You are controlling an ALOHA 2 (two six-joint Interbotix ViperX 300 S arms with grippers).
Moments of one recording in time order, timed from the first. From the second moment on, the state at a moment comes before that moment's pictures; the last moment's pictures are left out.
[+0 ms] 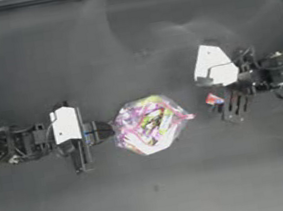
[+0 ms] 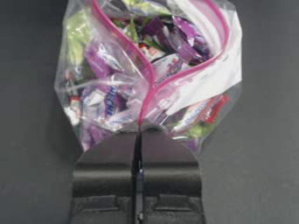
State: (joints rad) left arm 0.06 0.09 1.01 -0.21 -0.68 0.13; right arm -0.19 -0.21 0.86 -0.24 0.54 0.46
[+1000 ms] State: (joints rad) left arm 0.06 0.09 1.00 -0.21 -0.68 0.13; right arm -0.22 -0.10 0.91 -0.17 0.46 0.46
